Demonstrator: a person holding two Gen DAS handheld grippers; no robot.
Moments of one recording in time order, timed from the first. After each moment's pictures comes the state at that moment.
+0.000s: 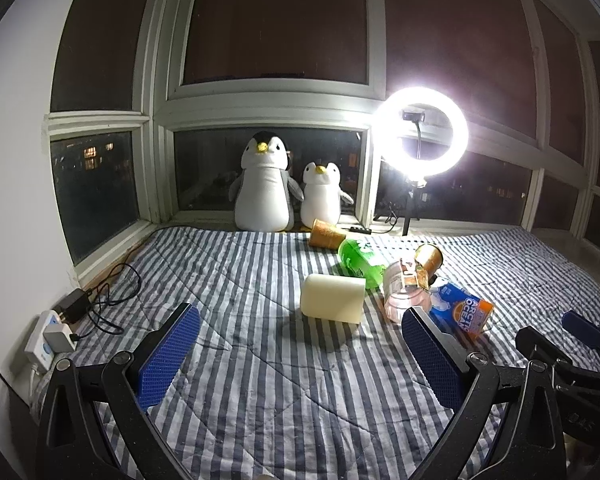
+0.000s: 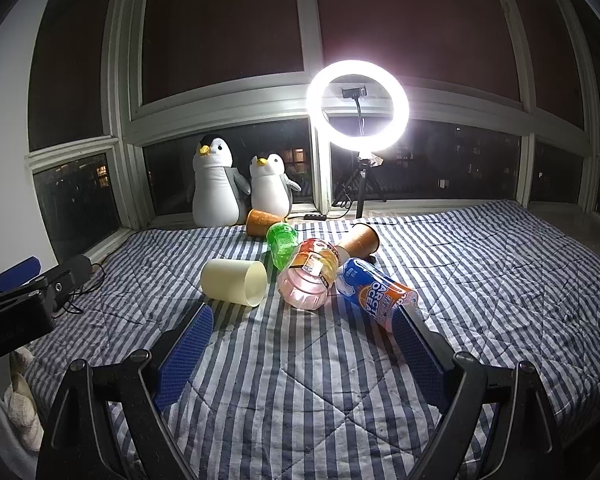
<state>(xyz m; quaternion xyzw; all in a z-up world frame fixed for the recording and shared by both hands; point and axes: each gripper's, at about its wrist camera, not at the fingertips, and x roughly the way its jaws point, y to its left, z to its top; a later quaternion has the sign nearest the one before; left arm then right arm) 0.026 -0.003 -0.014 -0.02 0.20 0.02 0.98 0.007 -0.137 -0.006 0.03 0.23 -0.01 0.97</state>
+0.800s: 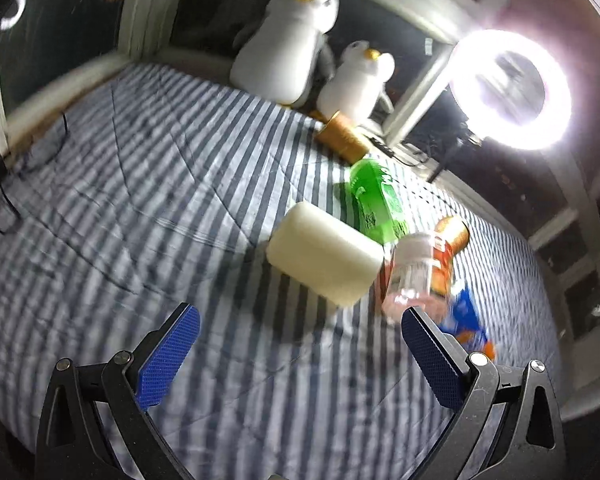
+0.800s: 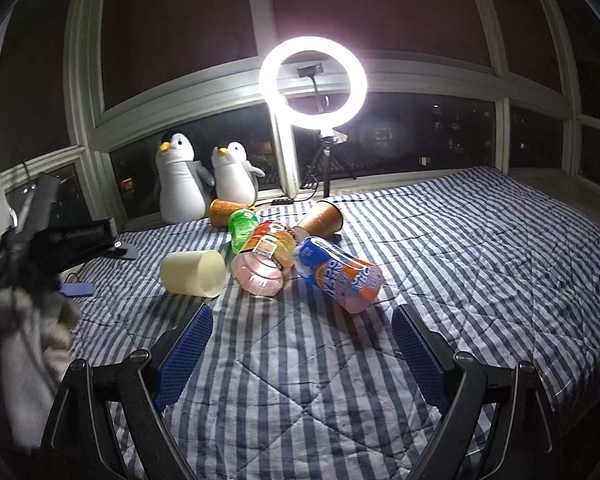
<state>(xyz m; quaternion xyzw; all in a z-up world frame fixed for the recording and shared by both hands) 0.222 0.025 -0.085 -0.24 0.43 0.01 0.87 0.017 -0.192 -0.031 0.07 0.25 -0.05 0.96</state>
